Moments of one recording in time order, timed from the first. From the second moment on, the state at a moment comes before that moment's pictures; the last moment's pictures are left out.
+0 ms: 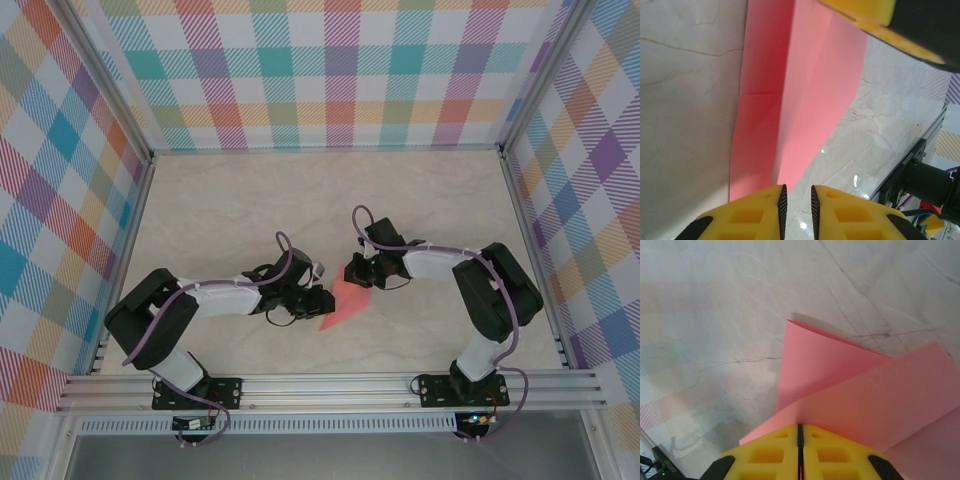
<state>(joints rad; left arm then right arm) -0.78 1.58 0.69 -0.03 0.50 -0.91 0.56 1.71 0.86 -0.21 -0.46 0.75</state>
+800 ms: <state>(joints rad) -0.78 1.62 0.69 -0.03 0.48 -0.91 0.57 1.64 0.86 -0.27 -0.46 0.76</state>
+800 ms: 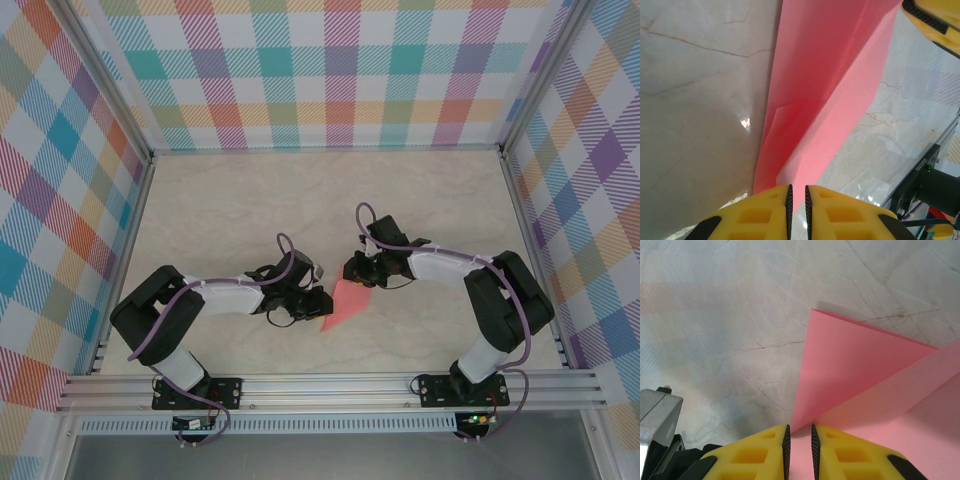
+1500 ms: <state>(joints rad) -0.78 1.64 0.72 -0.06 0.44 -0.87 0.63 1.70 0.86 -0.24 -0.53 0.76</state>
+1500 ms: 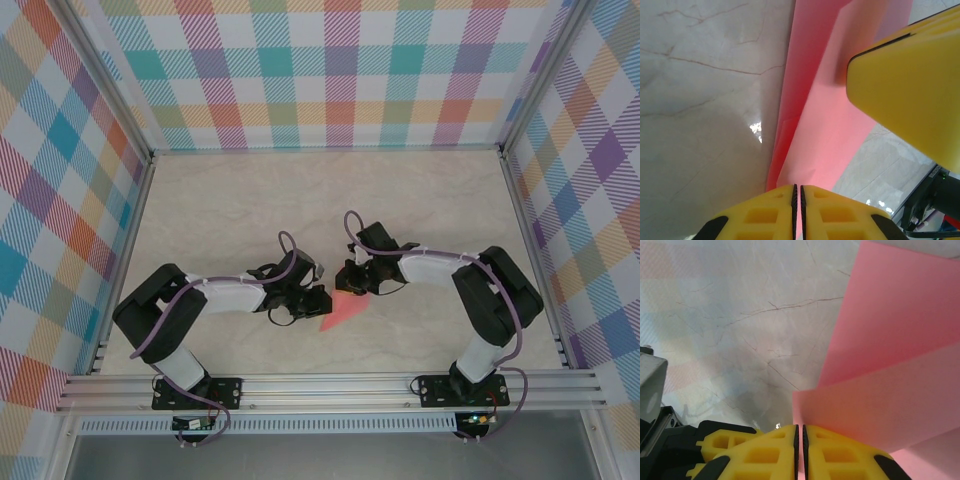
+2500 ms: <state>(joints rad) -0.78 1.60 0.73 -0.05 0.45 -0.87 0.64 1.73 0.86 -0.31 -0.44 0.79</state>
